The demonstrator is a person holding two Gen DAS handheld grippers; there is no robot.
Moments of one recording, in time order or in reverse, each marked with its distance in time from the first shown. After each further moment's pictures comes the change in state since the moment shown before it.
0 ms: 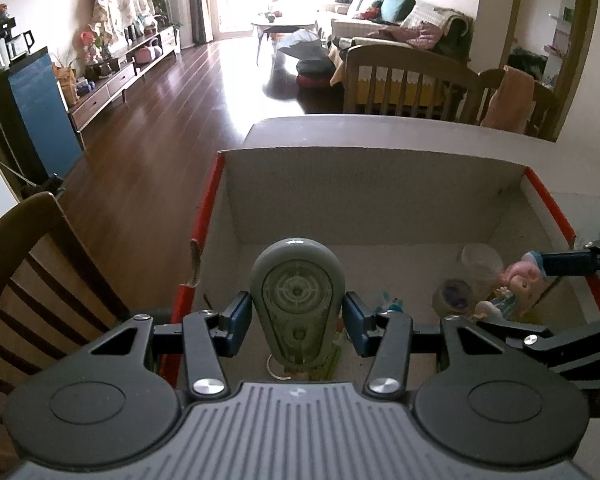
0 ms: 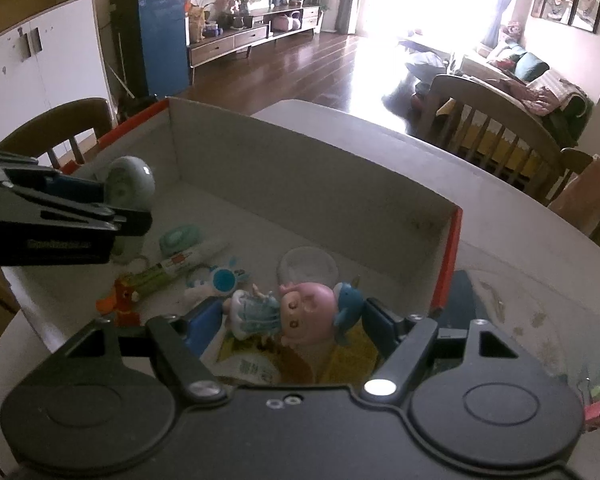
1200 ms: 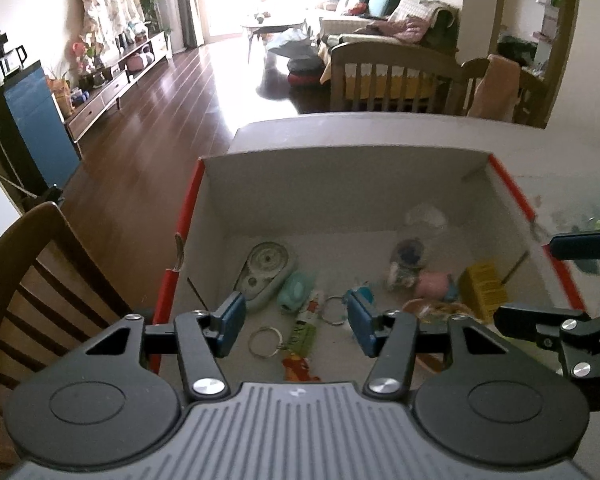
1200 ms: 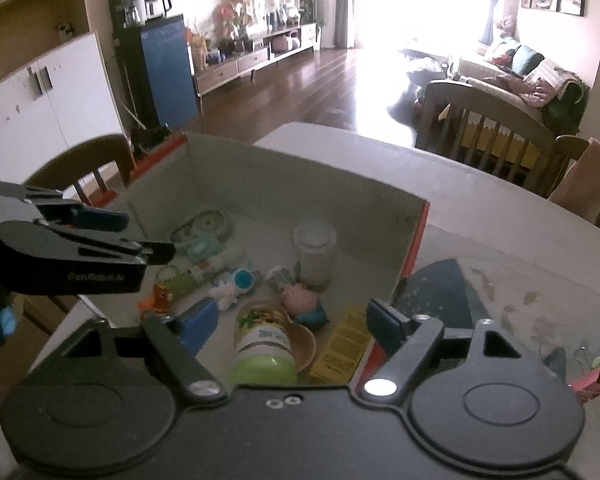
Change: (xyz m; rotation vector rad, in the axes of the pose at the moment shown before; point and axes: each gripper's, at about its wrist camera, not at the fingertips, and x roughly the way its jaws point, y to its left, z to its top) left arm -0.039 -0.022 -0.005 0.049 -0.006 0.001; right arm -0.057 -0.023 -0.014 0.082 -0.070 0.071
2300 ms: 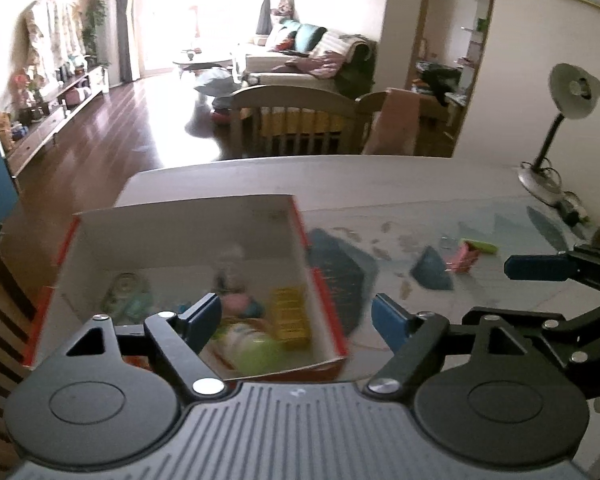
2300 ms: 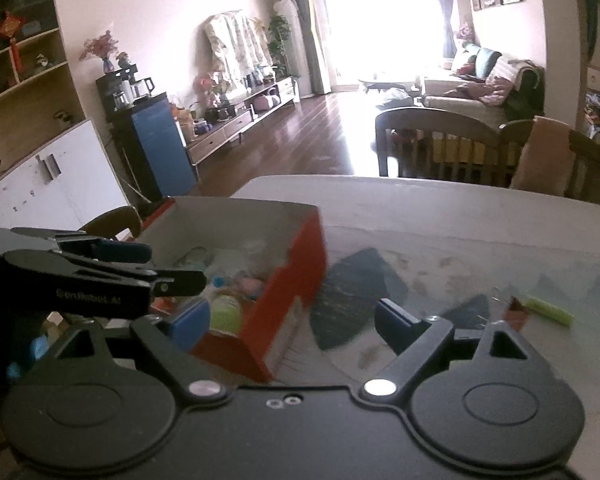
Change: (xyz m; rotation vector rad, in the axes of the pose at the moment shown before) left arm -0.089 -0.129 0.002 0.047 -0.098 -0.208; right arm -0.134 -0.097 -0.069 0.178 -0.168 0.051
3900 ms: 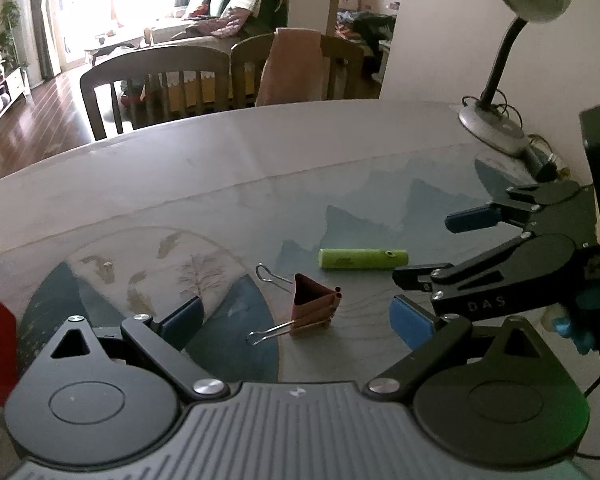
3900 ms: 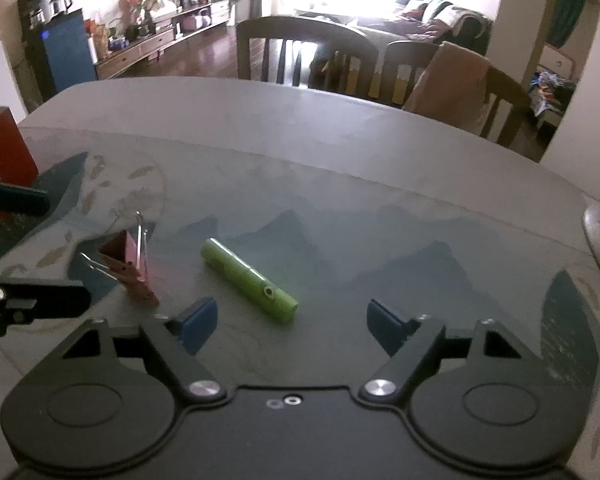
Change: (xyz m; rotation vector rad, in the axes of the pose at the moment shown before) left arm 0.231 -0.227 0.027 0.132 0.111 -0.127; right arm 0.097 -0.305 -0.024 -0.110 0.232 -0.218
